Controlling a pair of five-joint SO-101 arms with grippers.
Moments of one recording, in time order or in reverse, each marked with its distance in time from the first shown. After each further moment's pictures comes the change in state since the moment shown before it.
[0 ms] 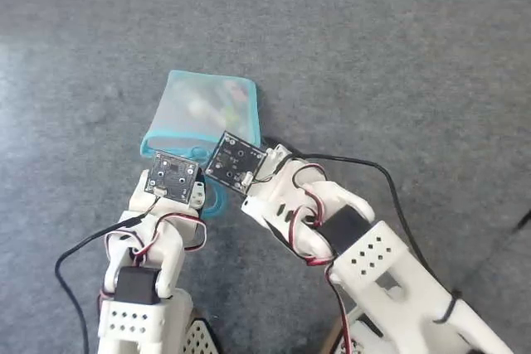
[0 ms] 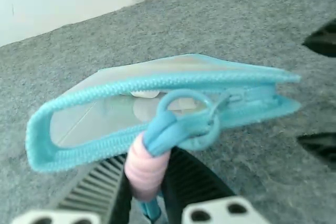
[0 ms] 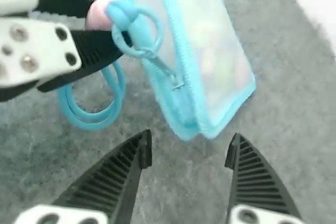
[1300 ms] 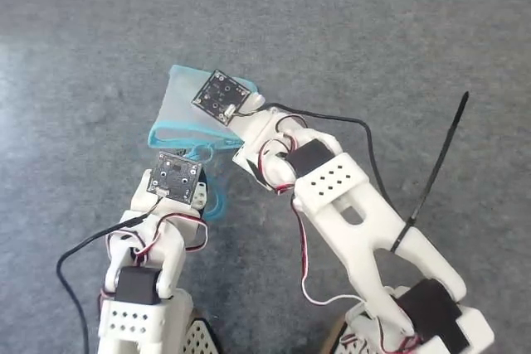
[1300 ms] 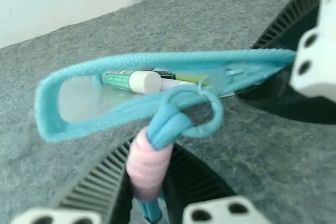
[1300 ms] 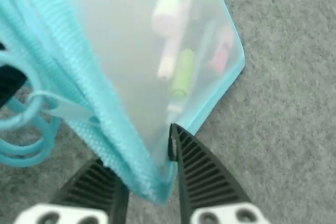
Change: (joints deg) left arm -0.4 0.0 -0.1 0.0 -0.3; right arm 8.4 29.4 -22.8 2.7 -2.5
